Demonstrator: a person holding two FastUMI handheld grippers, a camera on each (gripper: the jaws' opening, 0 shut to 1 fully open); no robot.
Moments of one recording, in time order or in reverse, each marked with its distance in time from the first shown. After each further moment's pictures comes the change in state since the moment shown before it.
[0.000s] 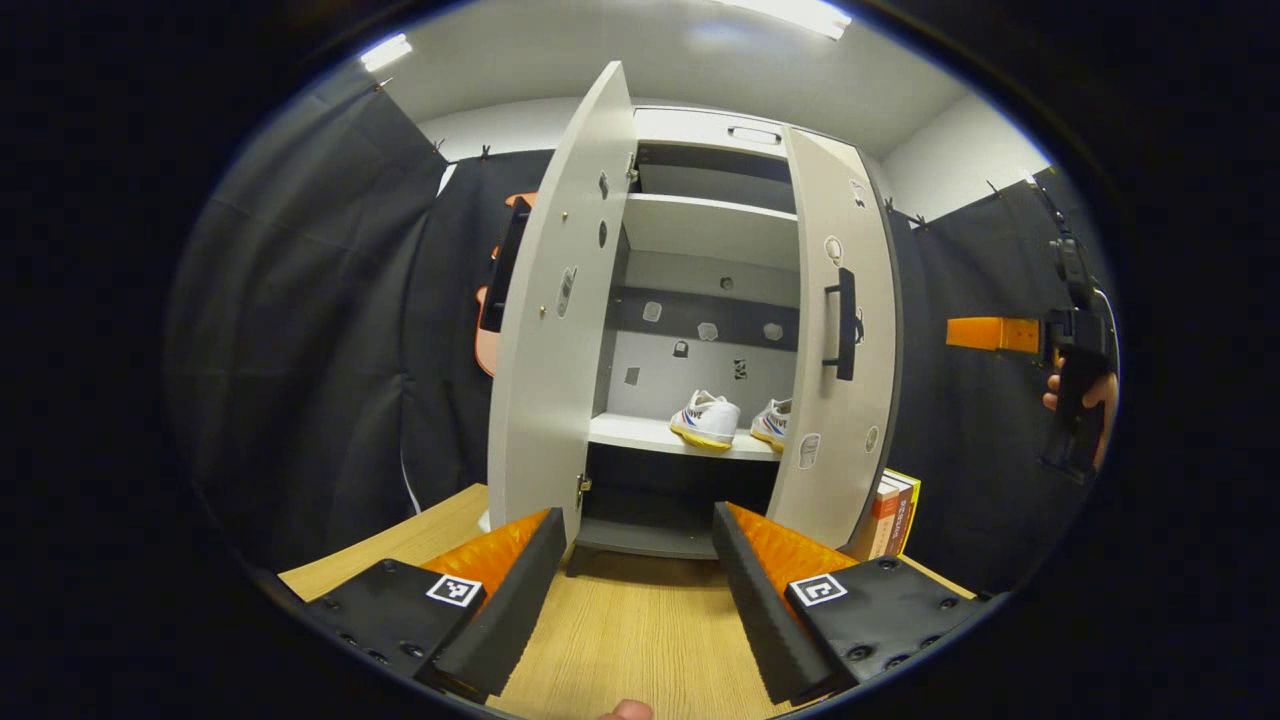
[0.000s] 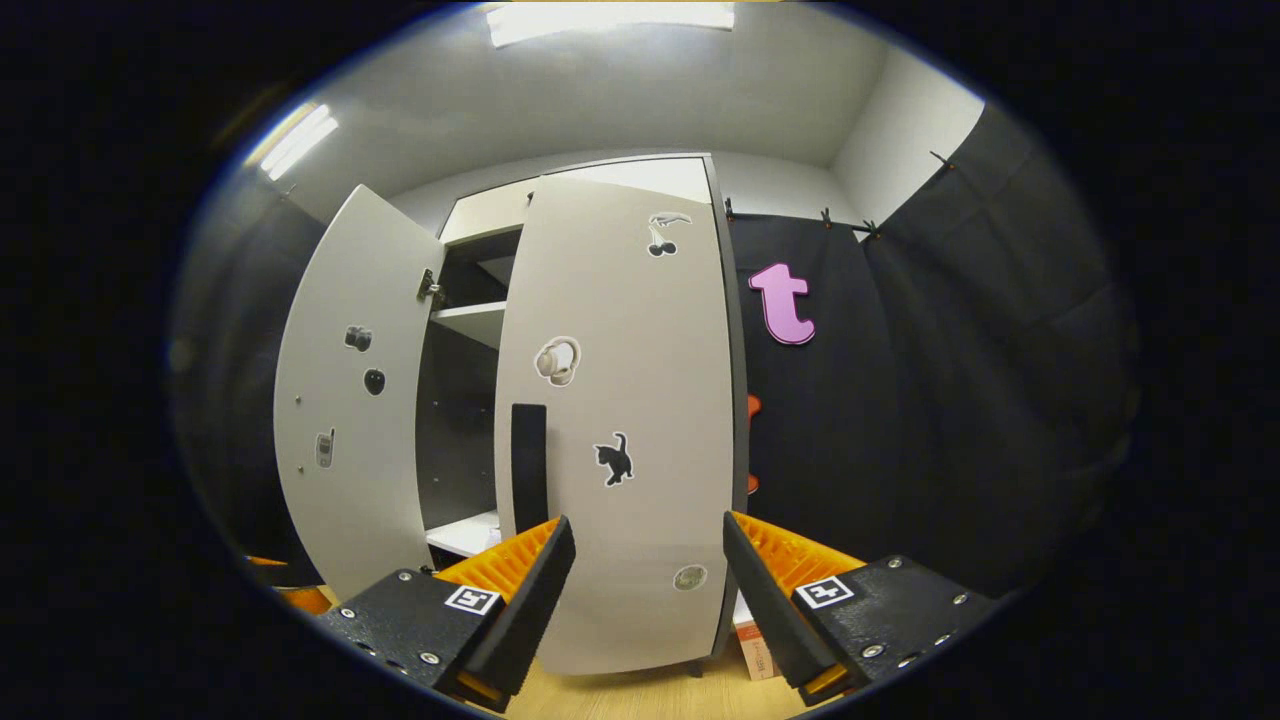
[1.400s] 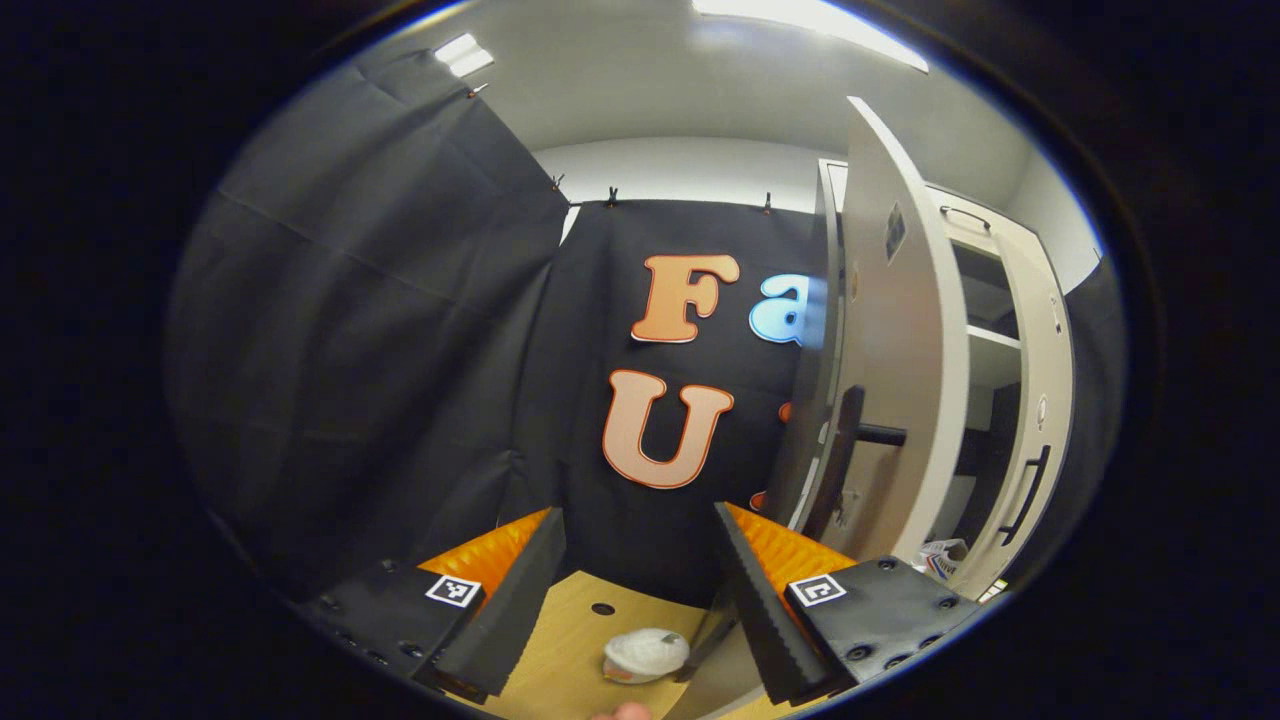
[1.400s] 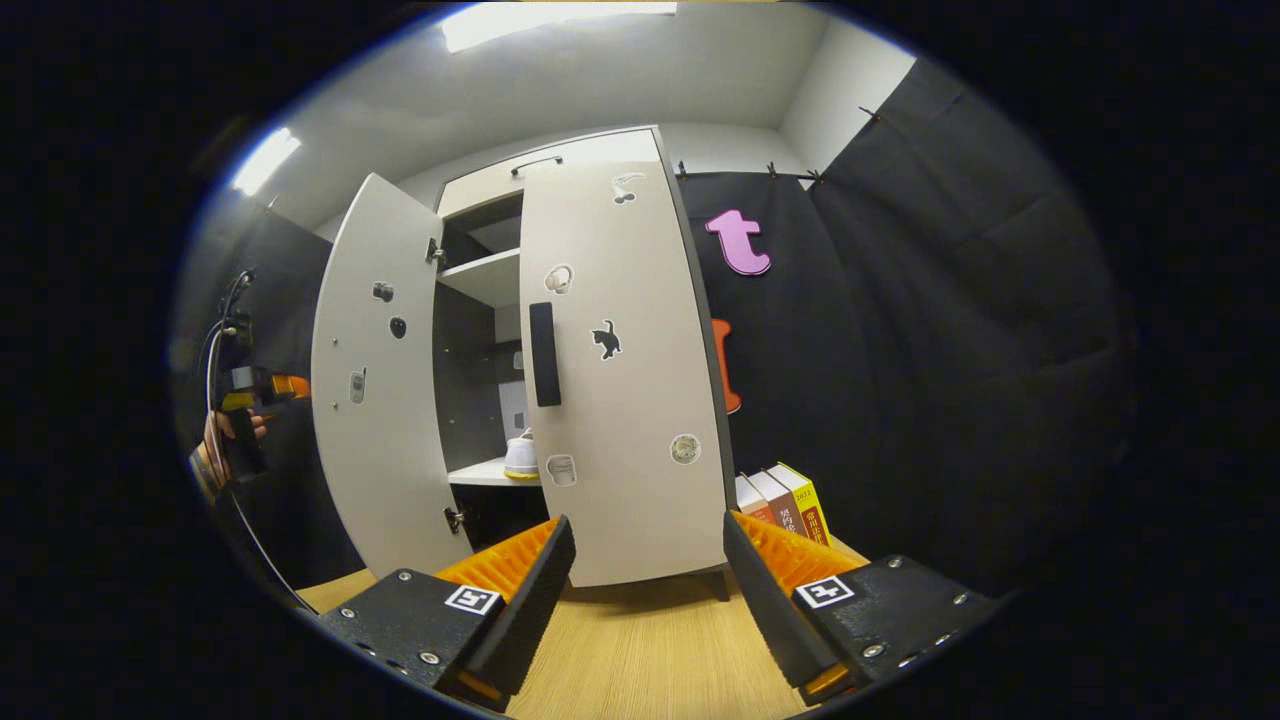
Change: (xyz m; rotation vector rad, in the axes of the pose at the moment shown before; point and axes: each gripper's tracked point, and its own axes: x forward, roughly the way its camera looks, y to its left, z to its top) left arm 0.117 0.237 0.158 -0.083 -0.163 0.348; right arm -0.096 0.012 -0.107 0.126 0.106 -0.061
